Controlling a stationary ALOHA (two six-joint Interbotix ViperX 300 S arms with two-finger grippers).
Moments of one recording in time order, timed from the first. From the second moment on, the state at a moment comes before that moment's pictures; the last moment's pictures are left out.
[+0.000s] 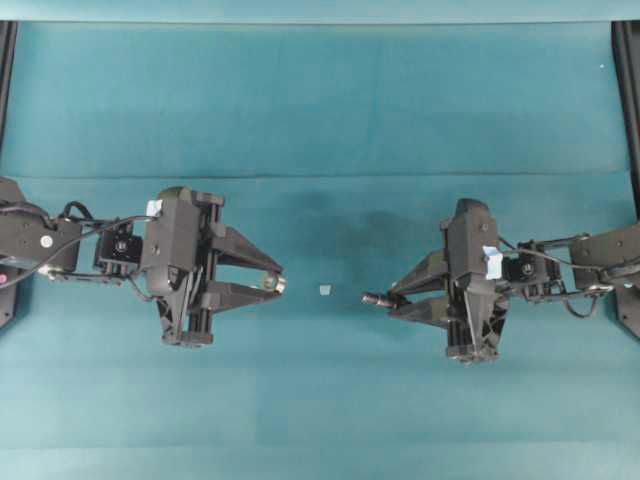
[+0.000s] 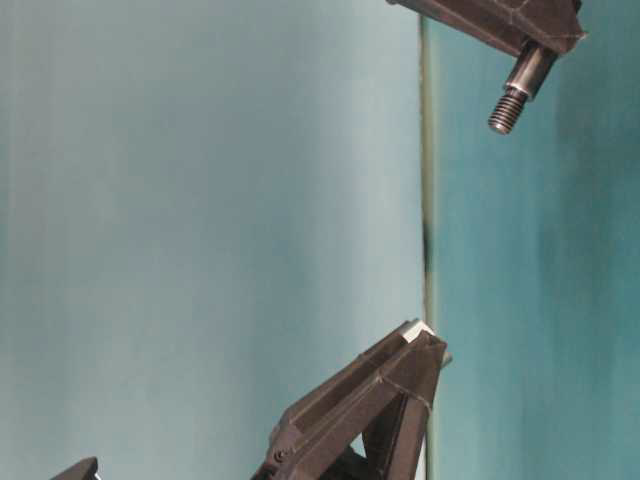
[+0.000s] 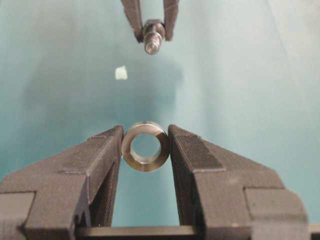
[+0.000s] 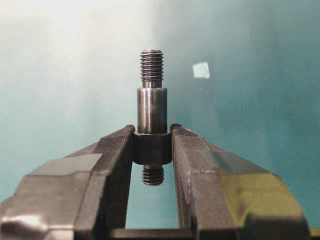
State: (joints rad) left arm -0.05 -0.13 0.90 0.02 -0.37 -0.01; right arm 0.09 -0.11 1.03 0.04 -0.34 0.15
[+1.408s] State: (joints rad) left arm -0.07 0.07 0.73 0.02 -0.40 -0.02; right arm 0.10 -0.01 0.99 0.04 -0.46 0.15
